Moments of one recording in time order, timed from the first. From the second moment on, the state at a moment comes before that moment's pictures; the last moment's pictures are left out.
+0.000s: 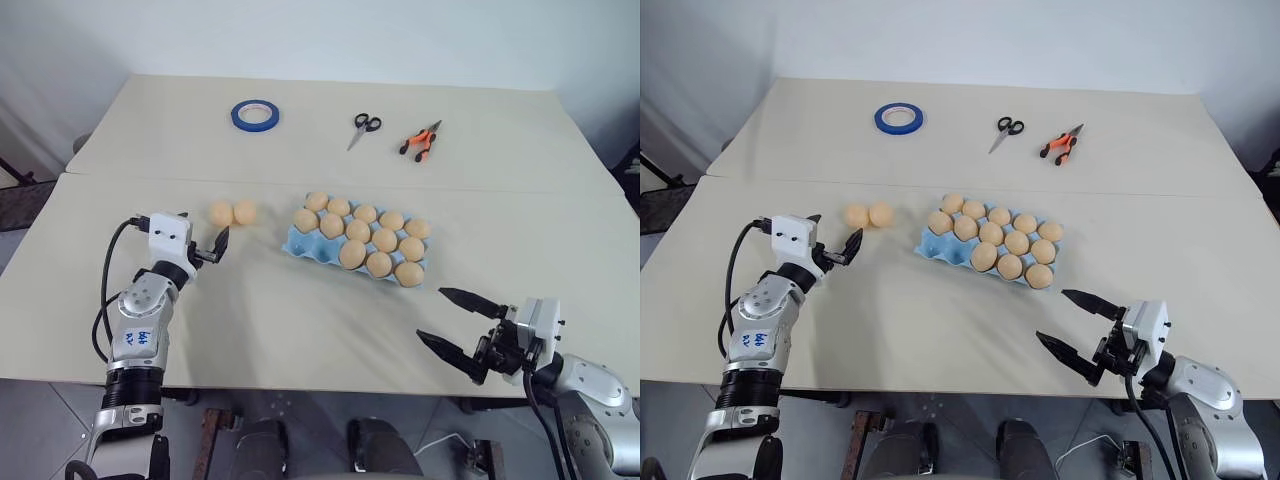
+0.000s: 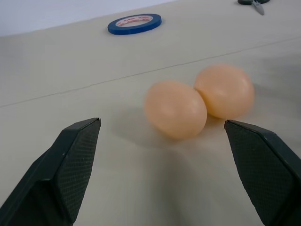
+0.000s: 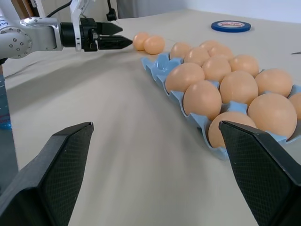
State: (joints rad) left arm -0.41 0.39 0.21 0.31 -0.11 0.03 -0.28; right arm 0.18 -0.56 -0.23 -0.29 0.59 0.05 1.03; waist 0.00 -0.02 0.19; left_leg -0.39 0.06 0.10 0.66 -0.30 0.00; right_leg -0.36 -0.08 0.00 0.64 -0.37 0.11
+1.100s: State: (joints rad) left arm -0.76 0.41 0.18 0.96 -0.07 -0.28 -0.39; right arm 0.11 -0.58 -0.21 -0.39 0.59 0.20 0.92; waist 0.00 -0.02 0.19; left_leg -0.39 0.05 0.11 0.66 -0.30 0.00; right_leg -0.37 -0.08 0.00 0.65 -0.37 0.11
